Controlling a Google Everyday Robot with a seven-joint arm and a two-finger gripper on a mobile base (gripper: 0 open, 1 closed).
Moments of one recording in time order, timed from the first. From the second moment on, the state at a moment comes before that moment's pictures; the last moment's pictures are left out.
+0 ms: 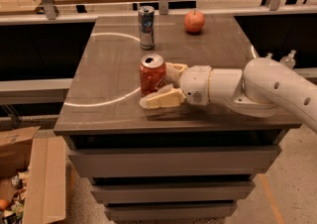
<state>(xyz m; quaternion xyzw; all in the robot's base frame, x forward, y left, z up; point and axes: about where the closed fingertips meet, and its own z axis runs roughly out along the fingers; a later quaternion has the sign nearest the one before) 0.563 0.005 0.862 -0.45 0.64 0.34 0.52</state>
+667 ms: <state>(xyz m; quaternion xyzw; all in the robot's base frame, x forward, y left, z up) 0.576 -0.003 0.867 -0.47 0.64 0.30 0.52</state>
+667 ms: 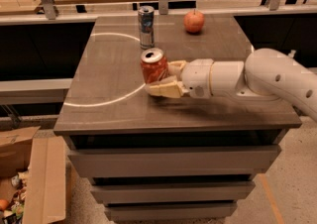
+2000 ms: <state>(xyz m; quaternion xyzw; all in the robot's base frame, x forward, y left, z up) 0.599 -0.019 0.919 -0.65 0.62 0.01 0.44</state>
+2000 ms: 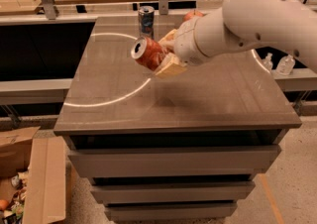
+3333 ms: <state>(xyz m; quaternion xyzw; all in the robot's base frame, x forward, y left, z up) 0.605 -0.036 0.891 -0.68 0.57 -0.05 0.46</state>
